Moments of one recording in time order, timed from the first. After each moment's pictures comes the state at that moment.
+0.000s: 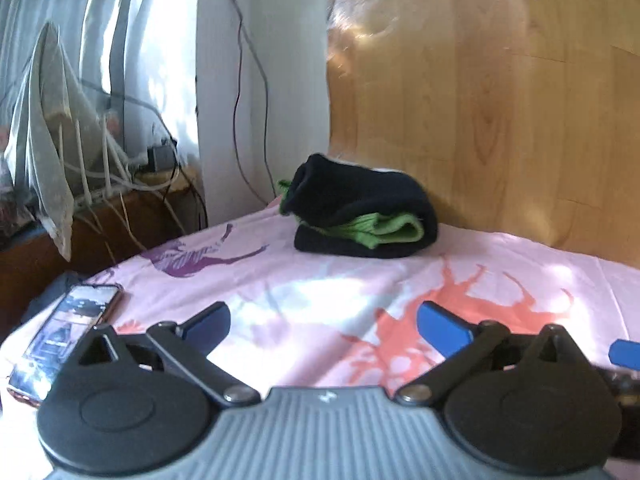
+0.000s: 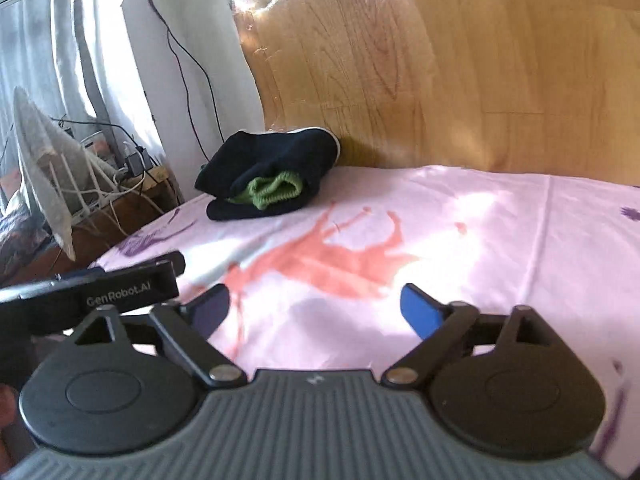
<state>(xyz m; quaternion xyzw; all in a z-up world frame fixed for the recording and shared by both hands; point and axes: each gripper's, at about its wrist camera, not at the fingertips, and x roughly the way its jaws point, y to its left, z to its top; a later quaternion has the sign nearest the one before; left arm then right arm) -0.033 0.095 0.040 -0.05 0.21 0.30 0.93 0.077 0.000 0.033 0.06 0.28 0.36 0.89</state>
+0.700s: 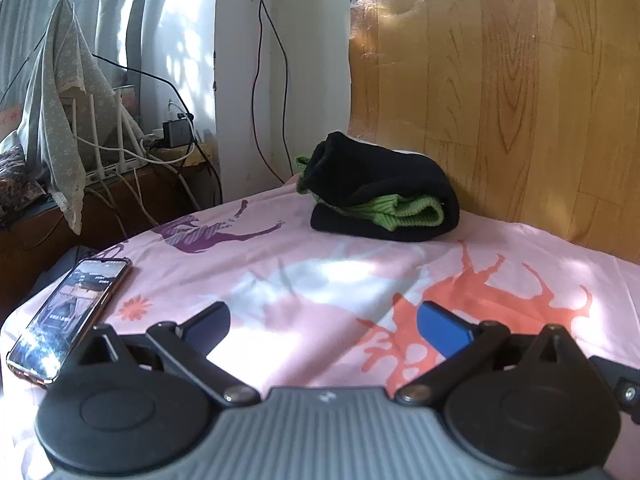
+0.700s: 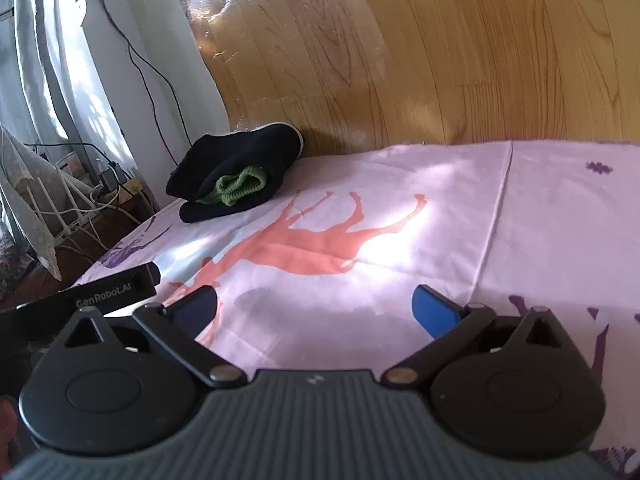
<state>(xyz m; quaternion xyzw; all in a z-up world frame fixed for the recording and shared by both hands) -0.029 0.105 0.032 -0.08 0.23 0.32 0.92 0.073 -0.017 0.022 0.10 0.31 0.31 0.89</state>
